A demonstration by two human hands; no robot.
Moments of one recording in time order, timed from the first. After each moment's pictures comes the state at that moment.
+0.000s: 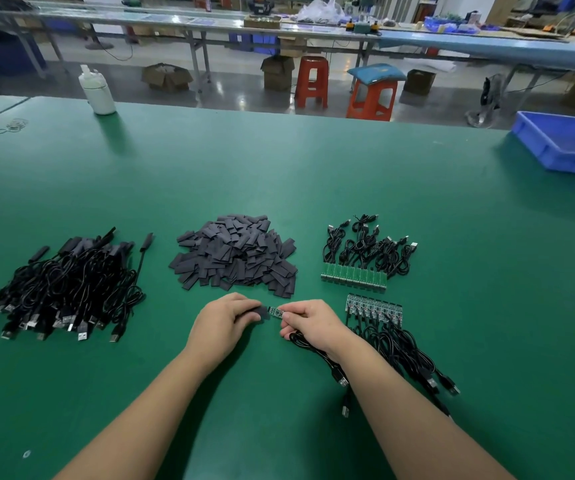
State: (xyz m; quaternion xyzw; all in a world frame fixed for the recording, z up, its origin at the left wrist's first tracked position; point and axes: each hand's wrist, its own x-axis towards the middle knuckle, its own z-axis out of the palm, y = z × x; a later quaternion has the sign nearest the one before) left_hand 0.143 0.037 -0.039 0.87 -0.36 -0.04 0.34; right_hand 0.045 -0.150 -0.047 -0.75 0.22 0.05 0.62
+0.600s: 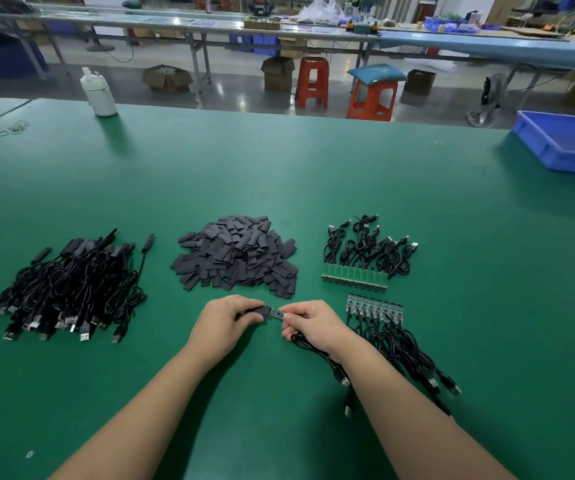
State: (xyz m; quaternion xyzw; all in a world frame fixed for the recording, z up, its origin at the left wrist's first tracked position) left_hand 0.145 0.036 -0.034 0.86 -0.35 -0.07 0.36; right_hand 0.047 -0.153 -0.058 -0.74 0.21 0.05 0.64
